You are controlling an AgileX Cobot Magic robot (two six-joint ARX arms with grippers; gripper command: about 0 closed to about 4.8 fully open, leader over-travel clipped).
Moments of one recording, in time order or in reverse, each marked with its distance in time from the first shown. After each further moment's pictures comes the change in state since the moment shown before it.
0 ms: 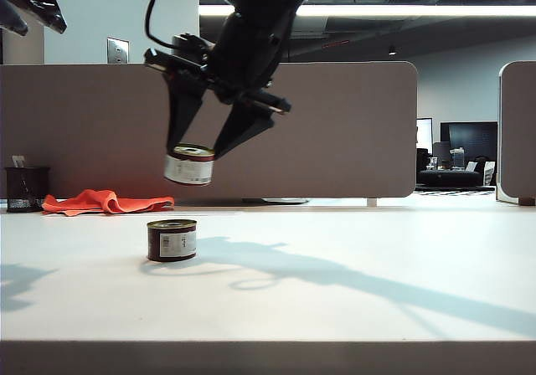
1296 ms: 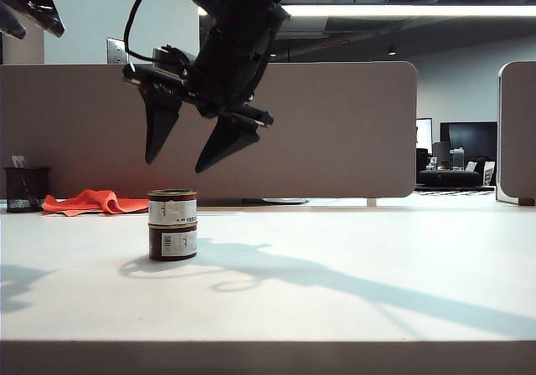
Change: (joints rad) left arm 0.000 0.000 0.000 -0.018 0.001 0.000; right arm 0.030 0.046 0.013 0.038 -0.005 0.000
